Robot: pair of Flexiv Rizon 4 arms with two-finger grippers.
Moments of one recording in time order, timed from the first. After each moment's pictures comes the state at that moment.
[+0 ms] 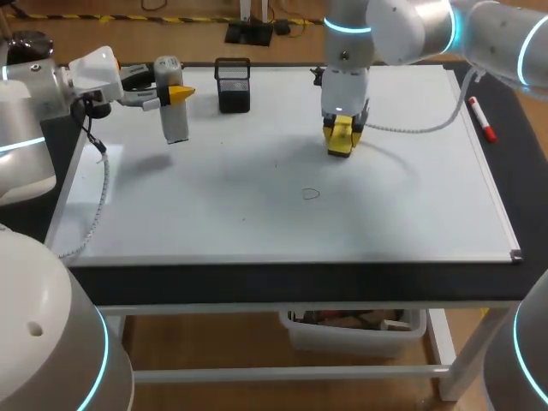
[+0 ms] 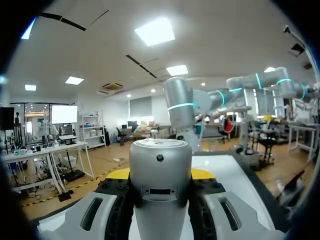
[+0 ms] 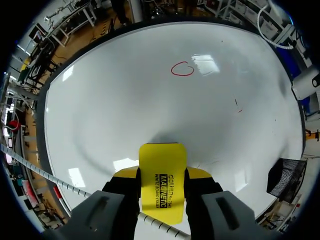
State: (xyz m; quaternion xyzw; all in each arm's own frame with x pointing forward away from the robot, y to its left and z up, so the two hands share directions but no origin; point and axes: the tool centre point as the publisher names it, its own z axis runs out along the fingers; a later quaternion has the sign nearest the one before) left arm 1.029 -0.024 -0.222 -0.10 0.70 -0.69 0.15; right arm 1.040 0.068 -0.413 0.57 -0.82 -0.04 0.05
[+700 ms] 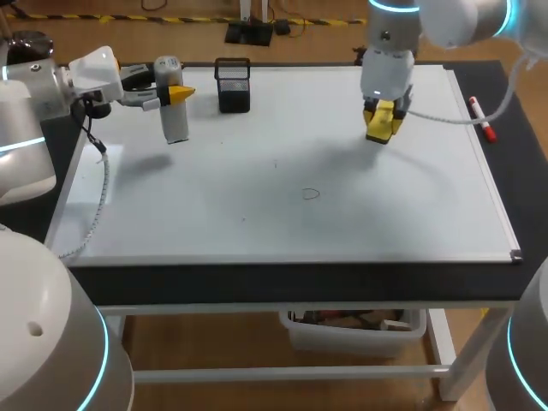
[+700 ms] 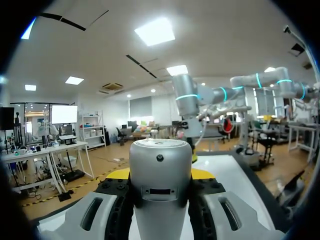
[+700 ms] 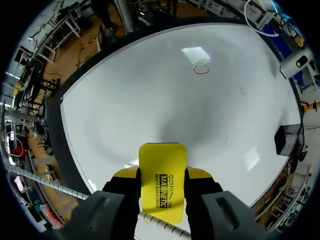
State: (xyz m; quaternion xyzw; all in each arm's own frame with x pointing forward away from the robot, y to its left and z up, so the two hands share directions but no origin) left arm 1.029 -0.024 -0.222 -0.10 0.70 -0.69 0.15; right arm 1.025 -0.015 -0.367 0.49 -0.87 -0.03 0.05
